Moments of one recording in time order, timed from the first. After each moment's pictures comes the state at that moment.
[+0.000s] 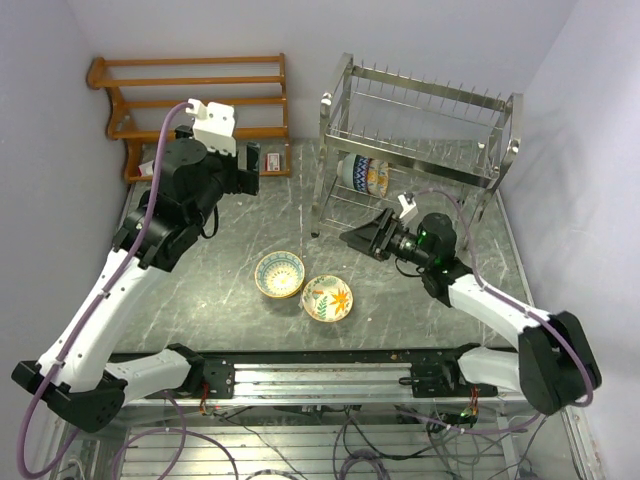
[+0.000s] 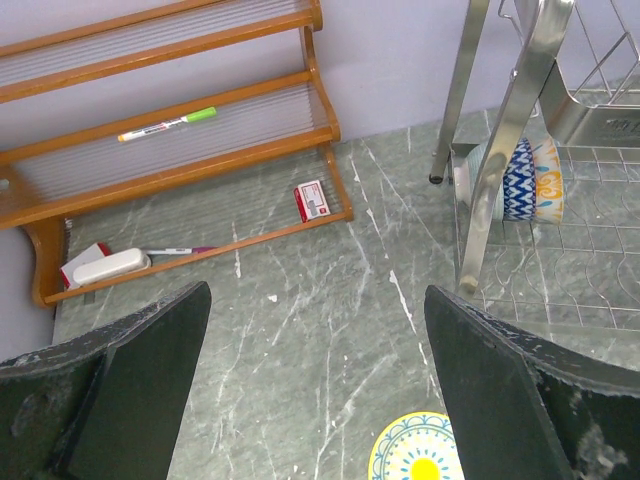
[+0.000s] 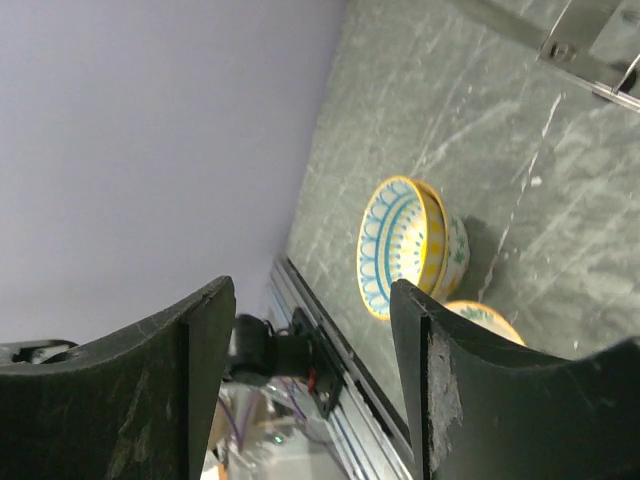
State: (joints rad) left arm -0.55 1.12 1.44 -0.48 -0.34 0.02; right arm 0.39 1.24 0.51 0.61 -0.58 1.09
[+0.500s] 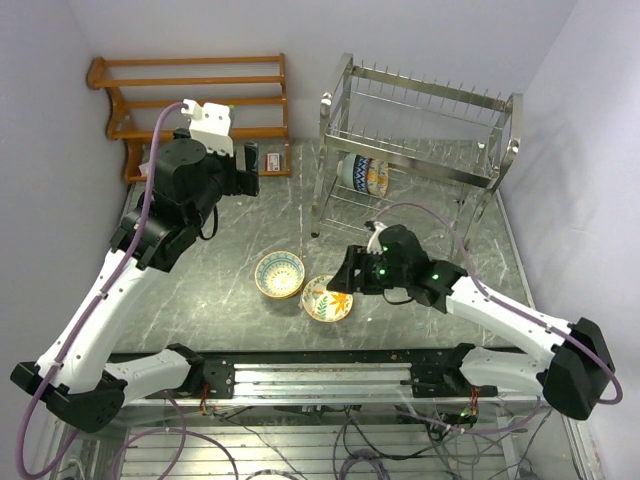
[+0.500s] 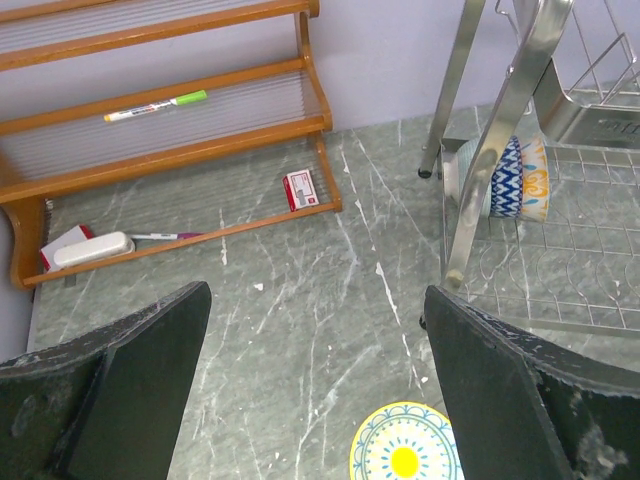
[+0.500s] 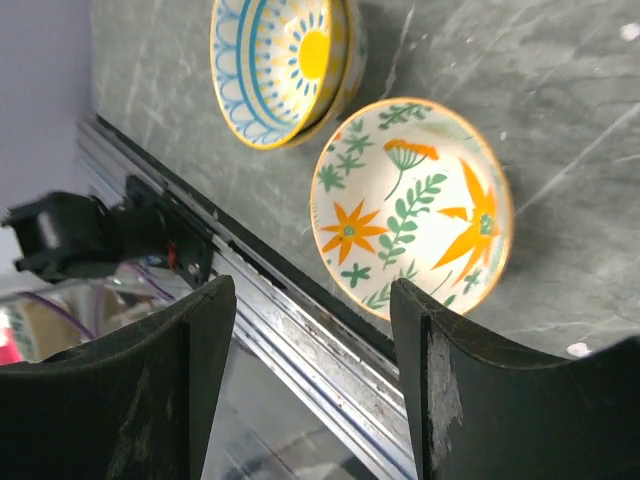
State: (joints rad) left arm -0.55 1.11 1.45 -0.52 -0.34 -0.03; right arm 0.72 1.10 0.69 -0.22 -0.29 0.77
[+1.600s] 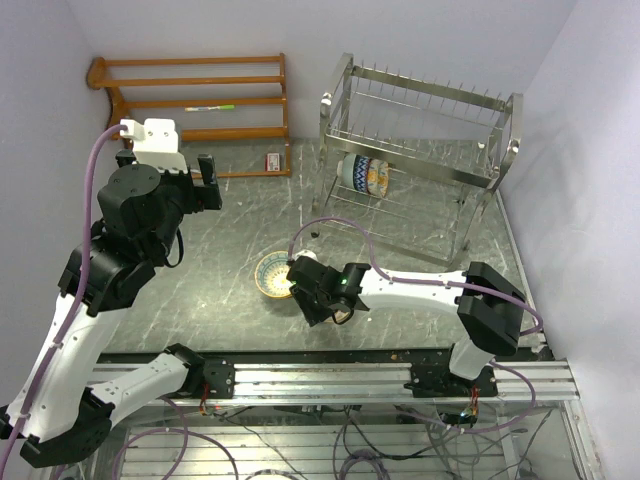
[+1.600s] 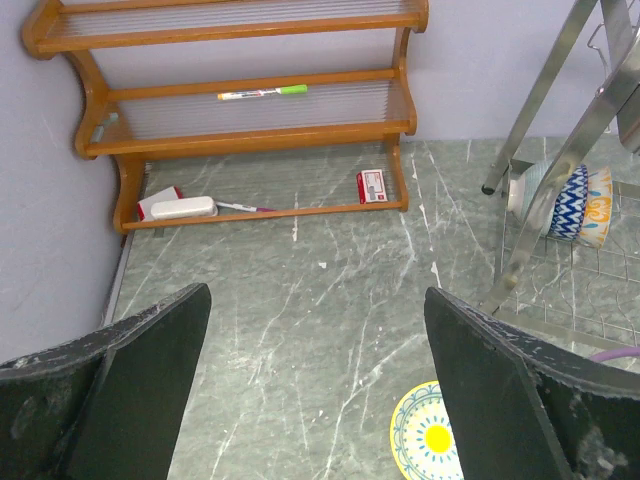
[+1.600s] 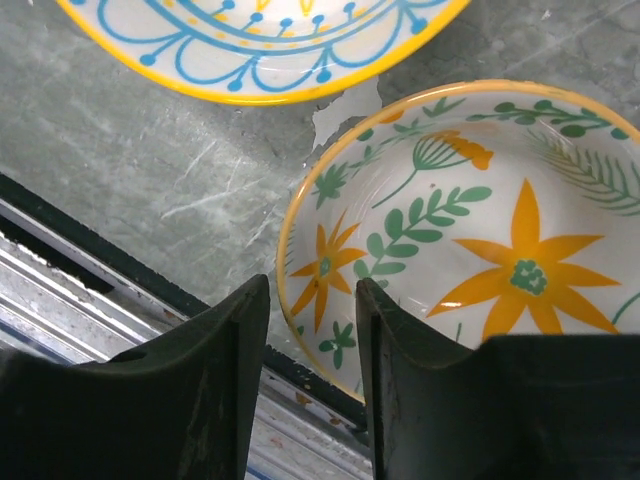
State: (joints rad) left arm -0.55 0.95 1.50 -0.71 -0.52 -0.08; right arm 1.15 1.67 1.09 -0.52 0.11 0.50
